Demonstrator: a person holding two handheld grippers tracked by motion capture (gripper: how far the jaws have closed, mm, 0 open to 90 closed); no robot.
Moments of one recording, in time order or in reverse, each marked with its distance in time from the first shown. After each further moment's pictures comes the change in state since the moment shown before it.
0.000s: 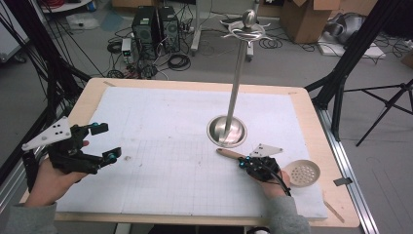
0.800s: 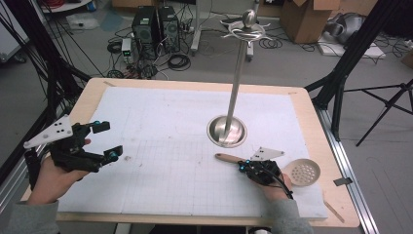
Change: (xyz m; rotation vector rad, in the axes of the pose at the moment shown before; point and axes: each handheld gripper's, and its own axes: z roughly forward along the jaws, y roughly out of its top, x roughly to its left) left arm 0.001 0.003 0.003 -0.007 -0.008 0.003; right arm 0.006 -0.004 -0.006 0.000 0.034 -0.007
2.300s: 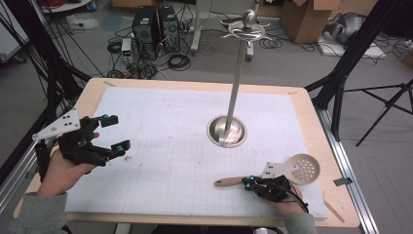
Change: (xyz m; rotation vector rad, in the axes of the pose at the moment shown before) left arm 0.000 0.012 0.019 -0.032 -0.049 0.008; right arm 0.014 -0.025 -0.037 -0.009 0.192 -0.068
